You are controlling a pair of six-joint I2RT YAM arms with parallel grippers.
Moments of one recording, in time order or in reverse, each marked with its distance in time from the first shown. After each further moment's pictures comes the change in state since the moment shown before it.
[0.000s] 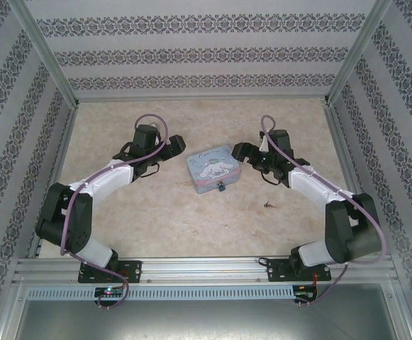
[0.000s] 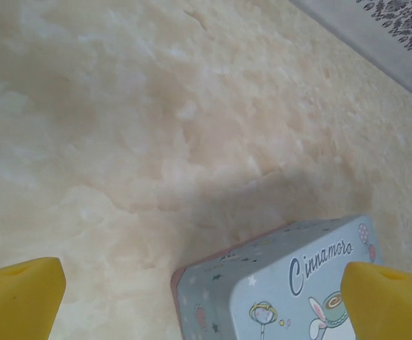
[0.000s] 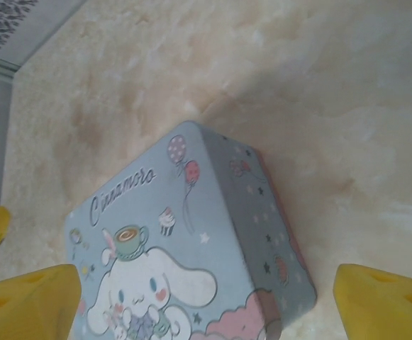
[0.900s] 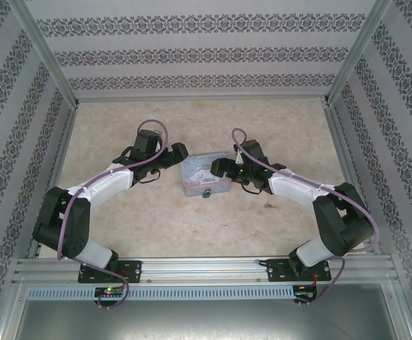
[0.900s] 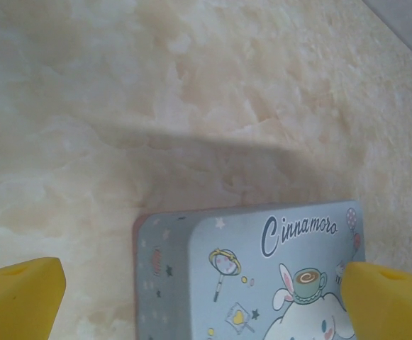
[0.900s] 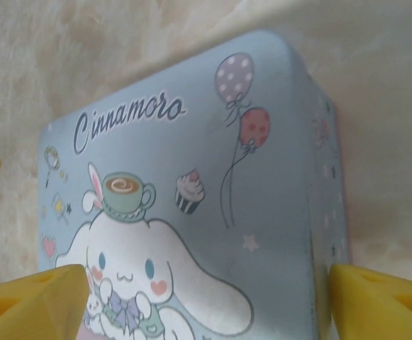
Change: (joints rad) left arm -0.027 -0.041 -0.056 -0.050 0.078 -0.041; right arm 0.258 0.061 -0.022 0.015 0.081 0.060
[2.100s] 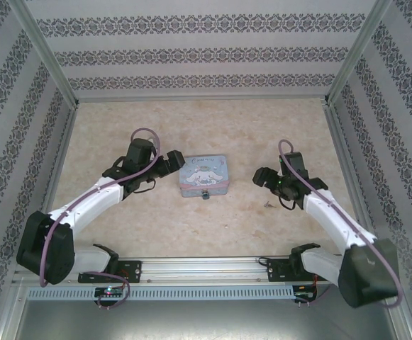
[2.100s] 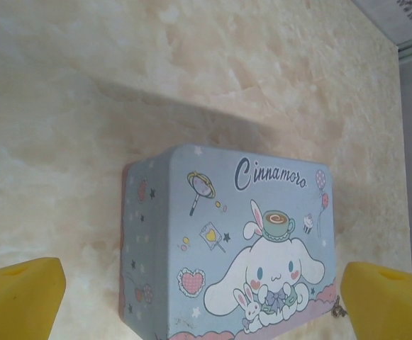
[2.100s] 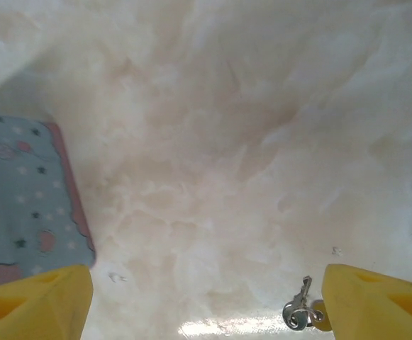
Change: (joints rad) left arm -0.042 -0.199 -0.106 -0.071 -0.005 -0.028; right arm -0.298 -0.345 -0.138 -0.431 0.140 -0.097
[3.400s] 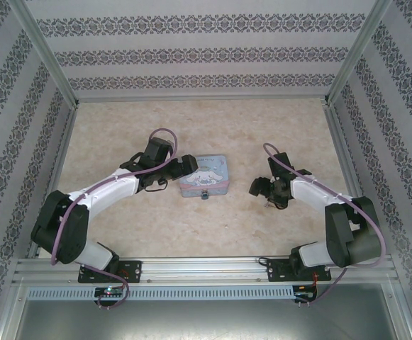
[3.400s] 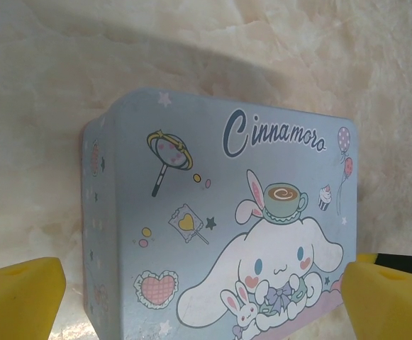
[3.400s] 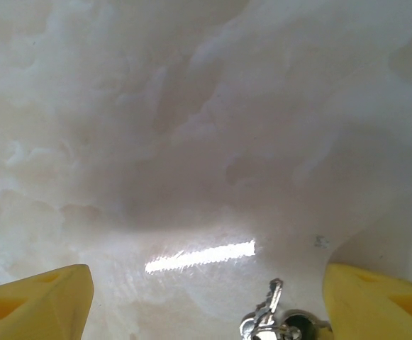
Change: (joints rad) left arm -0.078 0.168 0.092 -0.030 0.020 -0.014; right arm 0.030 0.238 0.003 -0.014 0.003 0.011
